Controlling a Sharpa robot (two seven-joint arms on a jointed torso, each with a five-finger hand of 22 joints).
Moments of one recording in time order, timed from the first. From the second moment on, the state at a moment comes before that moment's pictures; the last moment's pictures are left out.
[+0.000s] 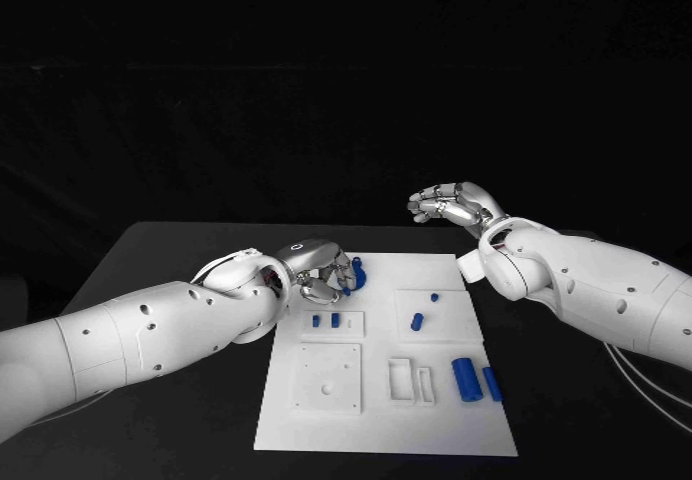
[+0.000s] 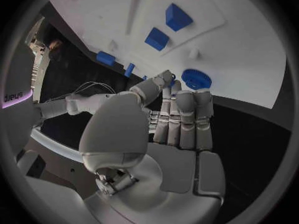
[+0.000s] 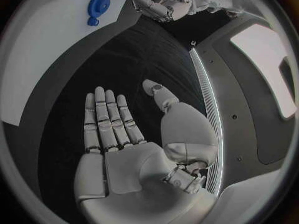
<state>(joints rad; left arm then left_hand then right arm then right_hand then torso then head) 1.34 -0.59 -0.11 1.28 -1.39 -0.30 0.09 1.23 -0.10 0.70 -0.28 0.08 1.06 0.09 0.26 0.58 1.25 0.02 0.23 0.09 1.19 -0.08 1.34 0.41 0.06 0.98 -0.14 0.94 1.31 1.31 -0.65 0.05 1.11 -0.57 -0.33 0.27 0.91 -0.07 0.41 -0.27 0.52 0.73 0.19 0.28 0.41 0.83 0.19 0.41 0.10 0.84 0.17 0.36 0.40 0.21 0.56 0.24 0.32 0.98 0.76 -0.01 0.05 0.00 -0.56</state>
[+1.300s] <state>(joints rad) 1.34 -0.65 -0.11 1.28 -1.37 -0.23 0.06 1.22 -0.11 0.70 -0.28 0.08 1.07 0.10 0.26 0.57 1.26 0.02 0.23 0.09 1.20 -0.08 1.34 0.41 0.06 0.98 -0.14 0.95 1.31 1.31 -0.66 0.05 1.11 -0.57 -0.33 0.27 0.91 -0.07 0.41 -0.27 0.52 0.73 0.19 0.28 0.40 0.83 0.19 0.41 0.09 0.84 0.17 0.36 0.40 0.21 0.56 0.24 0.32 0.99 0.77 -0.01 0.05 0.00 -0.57</state>
